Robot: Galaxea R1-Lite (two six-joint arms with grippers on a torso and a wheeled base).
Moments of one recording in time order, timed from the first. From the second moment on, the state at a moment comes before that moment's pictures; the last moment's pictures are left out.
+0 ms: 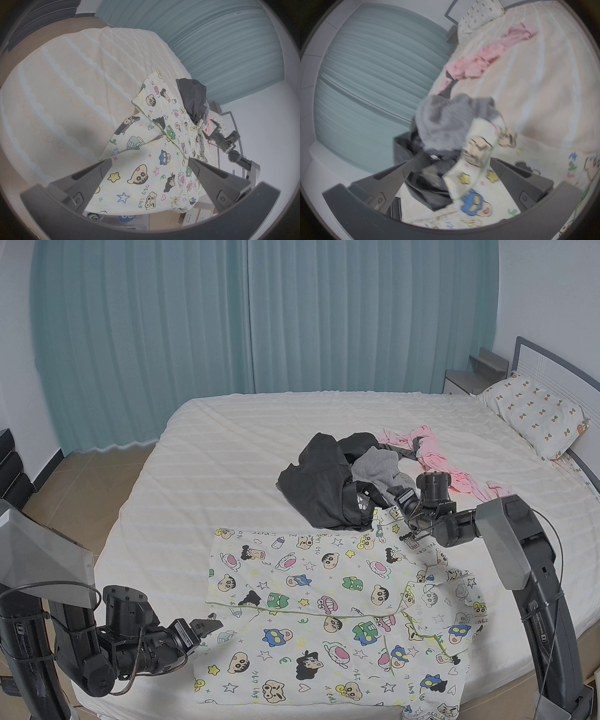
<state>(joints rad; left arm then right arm) -0.29 2.16 -0.09 -1.37 -0.20 -0.95 0.18 2.77 -2.00 -0.40 -0.02 1.06</state>
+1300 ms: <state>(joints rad) -0.32 2.23 -0.03 -1.47 -0.14 -0.79 0.11 1.99 -0.29 -0.86 0.28 0.33</state>
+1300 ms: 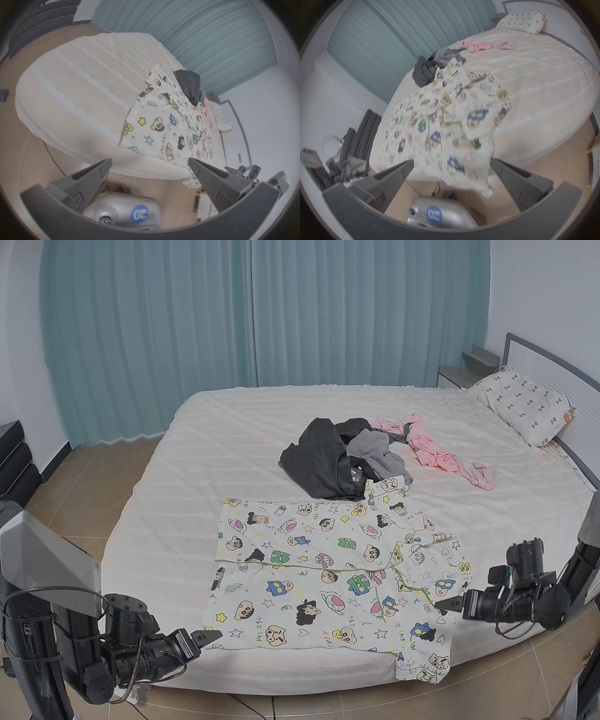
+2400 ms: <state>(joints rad) -0.38 2.44 -0.46 -1.18 0.01 -0.47 0.09 2.19 -0.02 -1.31 0.33 0.12</state>
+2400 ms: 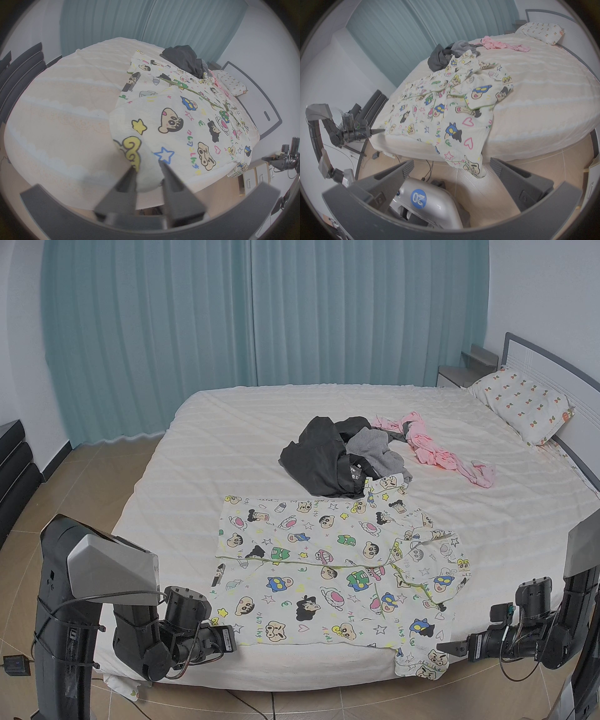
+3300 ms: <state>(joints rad) -0.39 2.34 -0.39 -1.19 0.02 -0.52 0.18 2.57 -0.18 -1.55 0.22 0.04</state>
